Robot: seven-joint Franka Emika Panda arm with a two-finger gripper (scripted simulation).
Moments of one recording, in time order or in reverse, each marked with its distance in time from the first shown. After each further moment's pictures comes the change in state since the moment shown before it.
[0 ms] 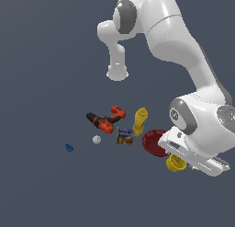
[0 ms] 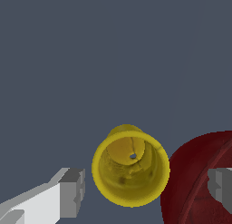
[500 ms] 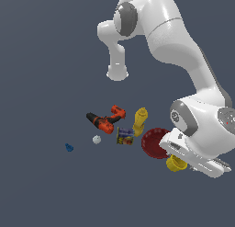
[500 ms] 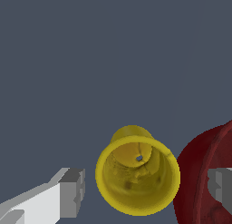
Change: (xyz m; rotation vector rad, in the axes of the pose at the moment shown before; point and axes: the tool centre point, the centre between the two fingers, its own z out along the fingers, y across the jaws) arm -0.001 -0.007 0.006 0.009 0.005 0.013
